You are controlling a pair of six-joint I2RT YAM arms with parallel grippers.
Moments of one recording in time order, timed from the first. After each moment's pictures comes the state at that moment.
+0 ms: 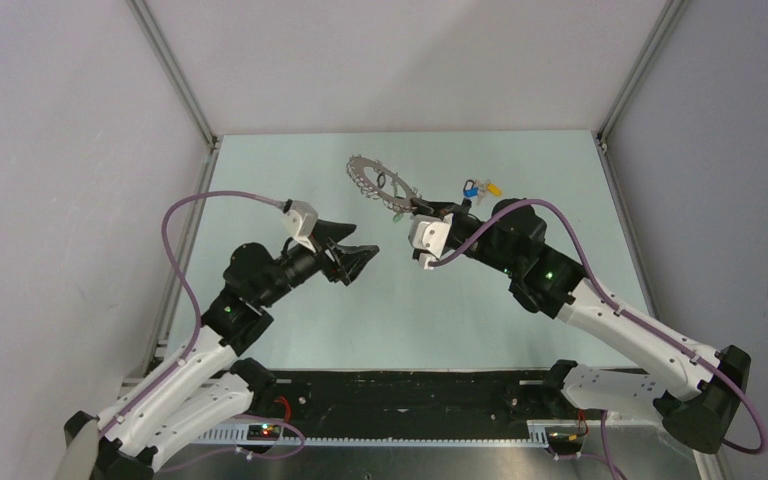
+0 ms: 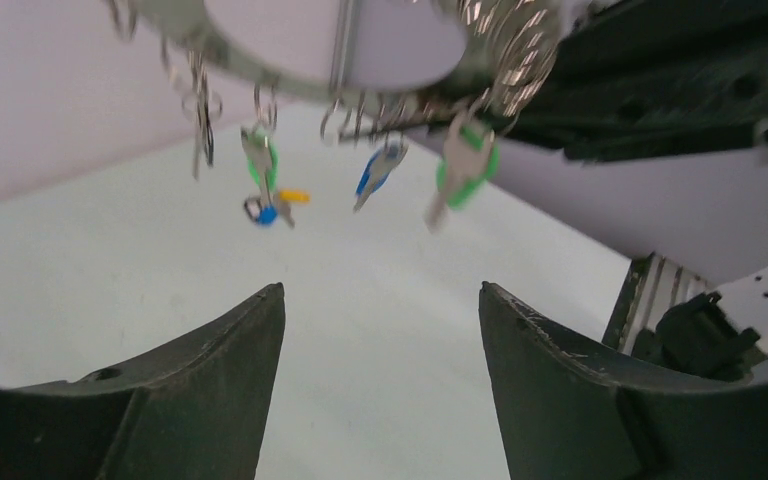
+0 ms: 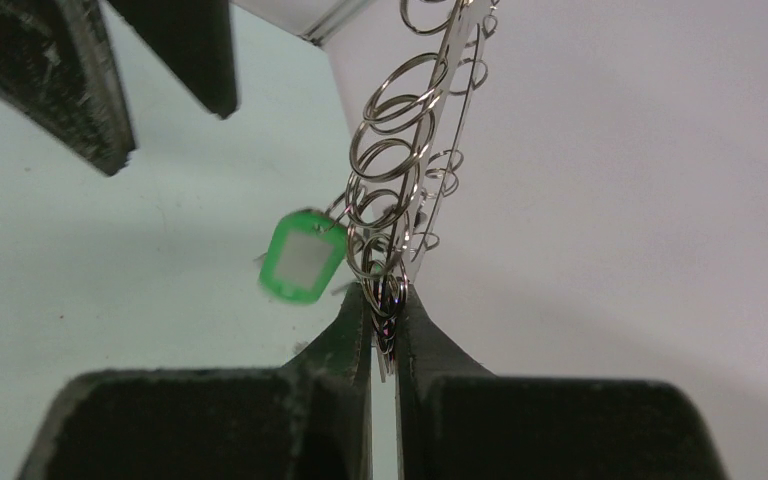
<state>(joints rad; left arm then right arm) -0.64 0.72 0.61 0.23 0.27 -0.25 0.85 1.07 1.03 0.00 -0.17 -0.90</state>
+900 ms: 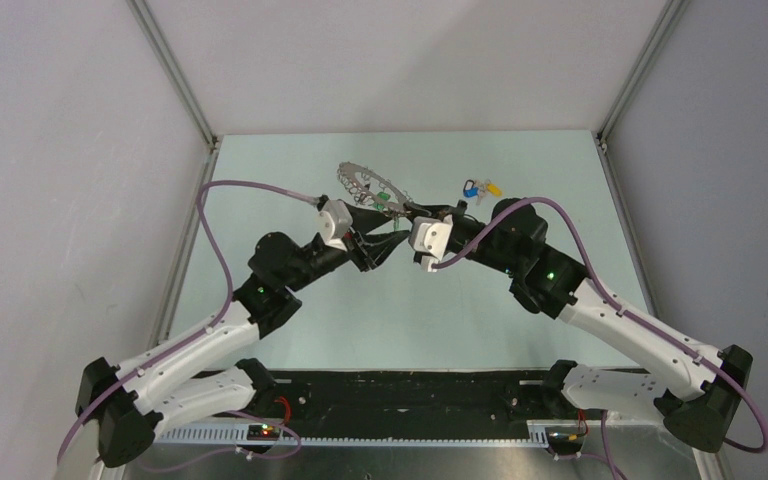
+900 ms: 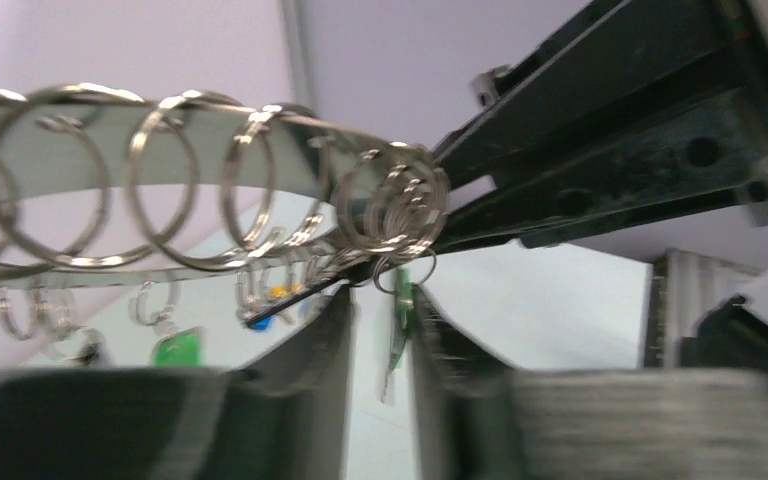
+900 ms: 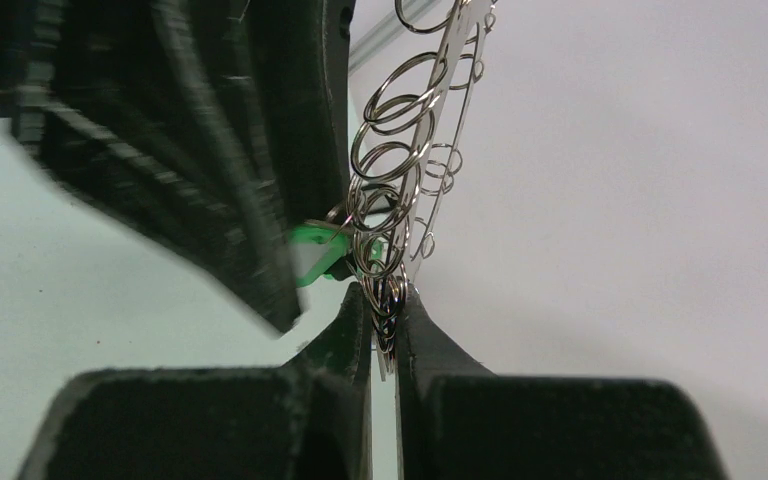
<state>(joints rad) -0.79 0.96 0.71 0.52 0.29 -0.06 0.87 1.07 1.06 -0.01 -0.22 -0.86</state>
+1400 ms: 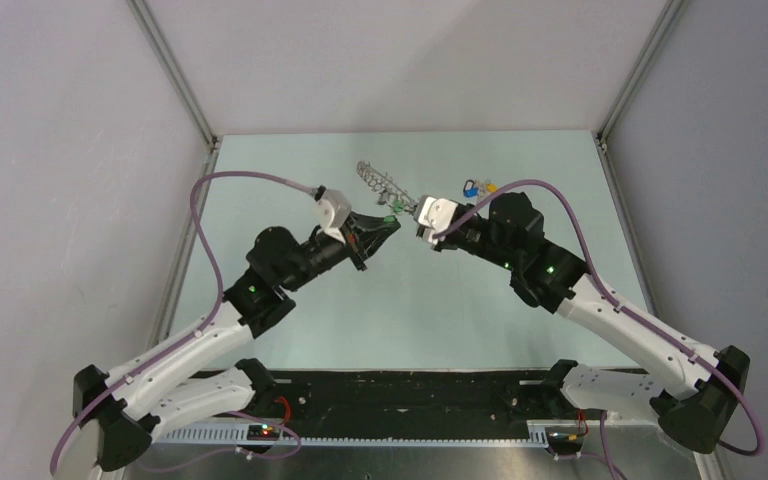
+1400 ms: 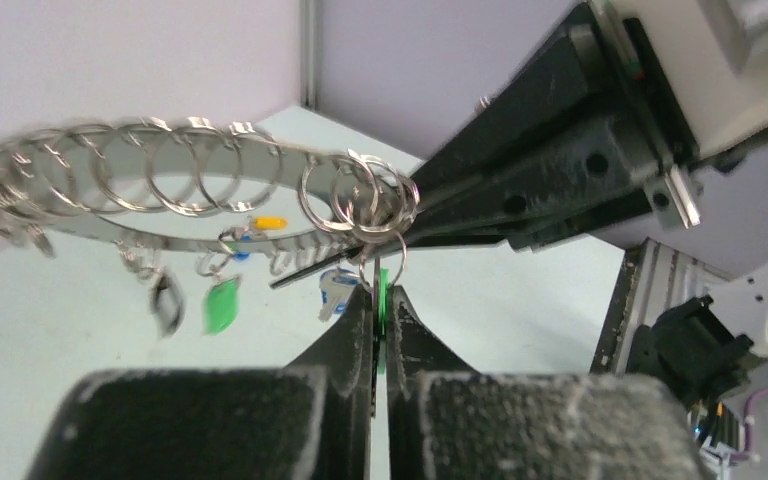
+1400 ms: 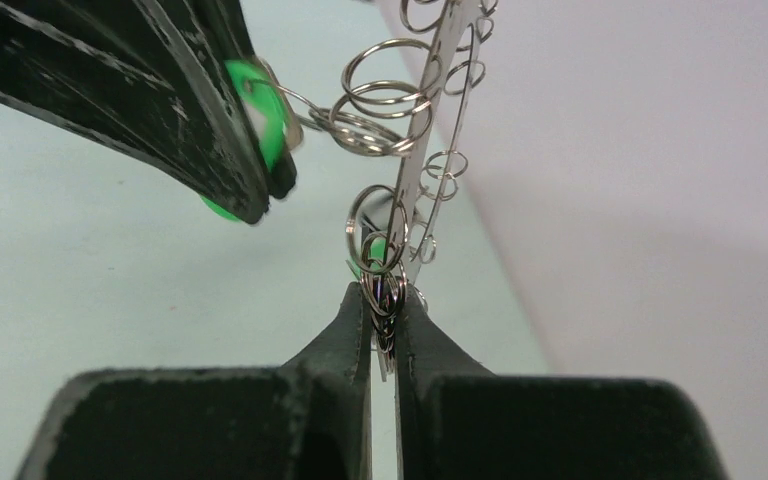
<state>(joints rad) -0.79 0.92 0.75 0.35 0.22 -0.13 0.81 1.08 1.06 -0.08 -0.17 -0.67</state>
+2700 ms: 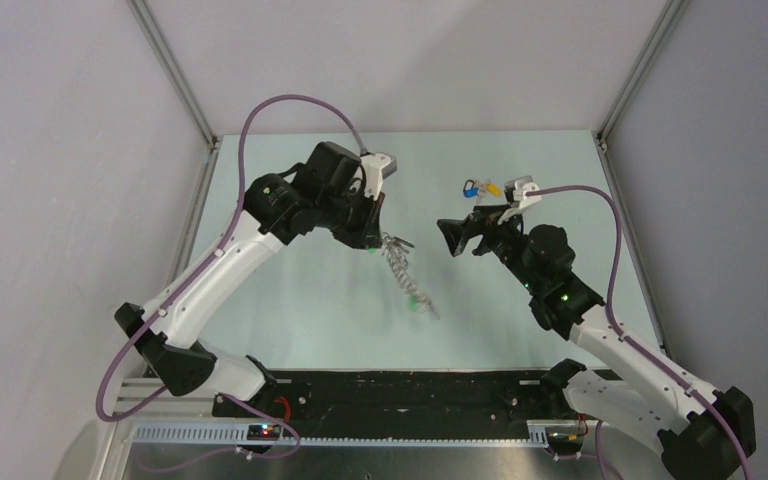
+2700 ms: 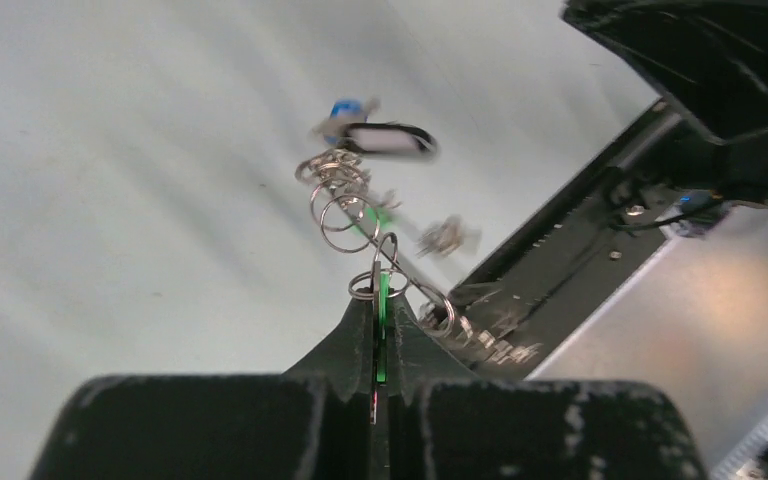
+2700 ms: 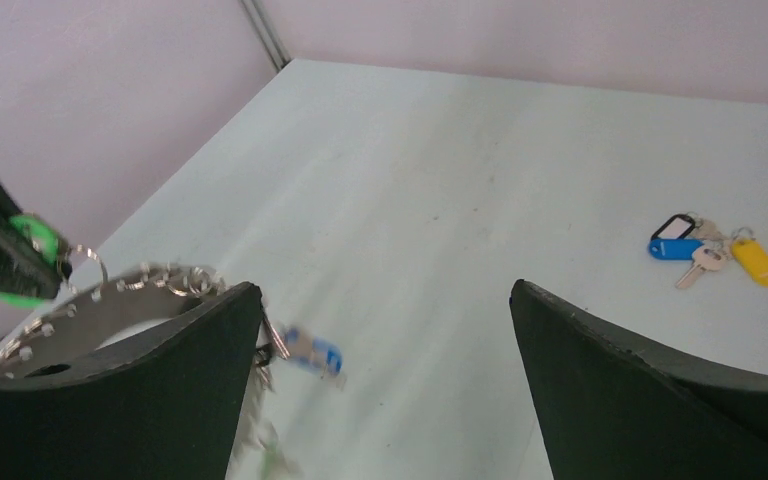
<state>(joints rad) -0.73 1.42 1.66 -1.09 0.19 -0.23 0.60 0.89 0.66 0.23 0.03 0.29</state>
